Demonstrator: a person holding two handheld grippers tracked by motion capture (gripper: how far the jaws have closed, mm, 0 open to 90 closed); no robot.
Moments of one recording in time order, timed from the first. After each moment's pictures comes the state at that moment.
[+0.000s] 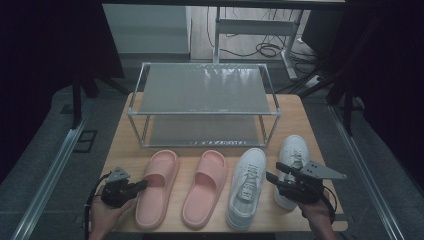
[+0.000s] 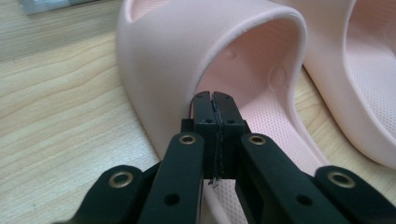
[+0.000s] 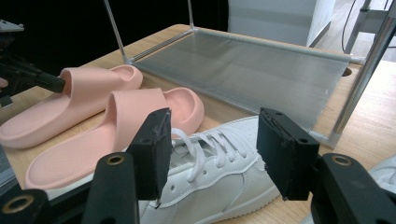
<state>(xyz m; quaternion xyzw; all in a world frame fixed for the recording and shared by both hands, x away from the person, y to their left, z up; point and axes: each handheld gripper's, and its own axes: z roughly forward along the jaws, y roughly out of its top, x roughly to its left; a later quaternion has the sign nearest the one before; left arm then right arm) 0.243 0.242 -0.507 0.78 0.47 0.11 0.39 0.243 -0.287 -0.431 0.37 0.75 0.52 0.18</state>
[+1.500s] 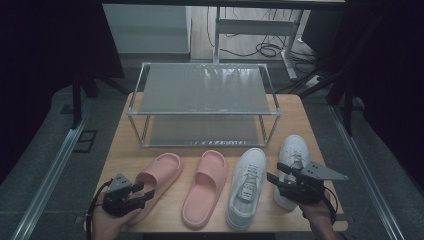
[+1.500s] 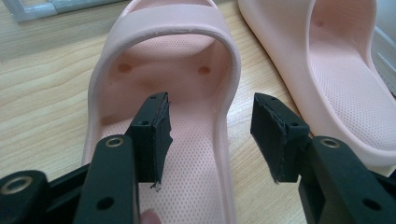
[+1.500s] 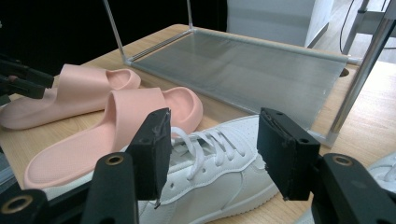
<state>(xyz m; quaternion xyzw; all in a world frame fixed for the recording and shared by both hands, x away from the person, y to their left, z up) 0.216 0.225 -0.497 0.77 0.47 0.12 0.40 0.241 -0.288 -0.430 0.37 0.75 0.52 0.19</state>
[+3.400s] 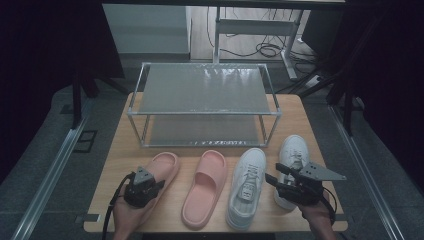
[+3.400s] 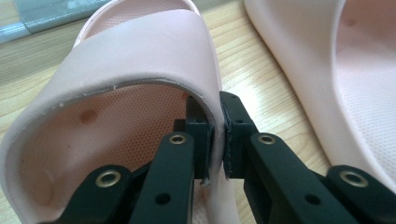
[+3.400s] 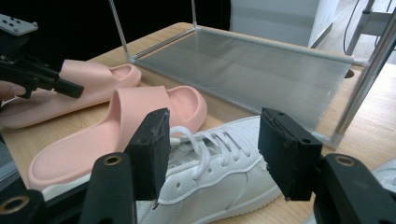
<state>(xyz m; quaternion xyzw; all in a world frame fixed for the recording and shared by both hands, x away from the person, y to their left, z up) 0.244 0.180 -0.505 0.79 0.47 0.16 0.36 0.240 -0.284 -0.429 0.36 0.75 0.52 0.19</state>
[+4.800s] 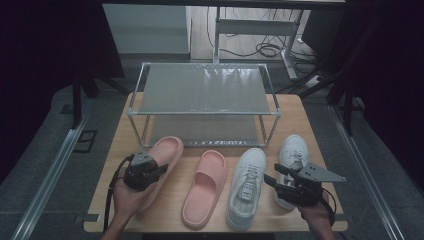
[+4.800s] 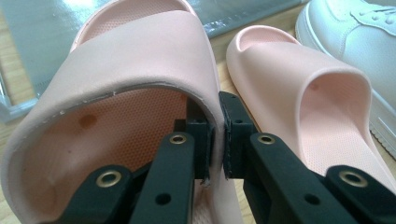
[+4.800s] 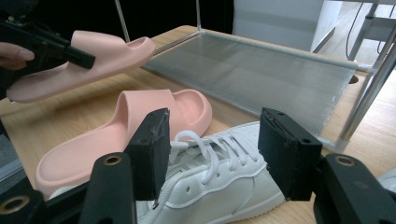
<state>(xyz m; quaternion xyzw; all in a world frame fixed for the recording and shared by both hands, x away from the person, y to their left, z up) 0.273 0.177 -0.459 0.79 0.45 0.15 0.40 0.236 -0.280 -0.426 0.35 0.76 0.52 0.19</state>
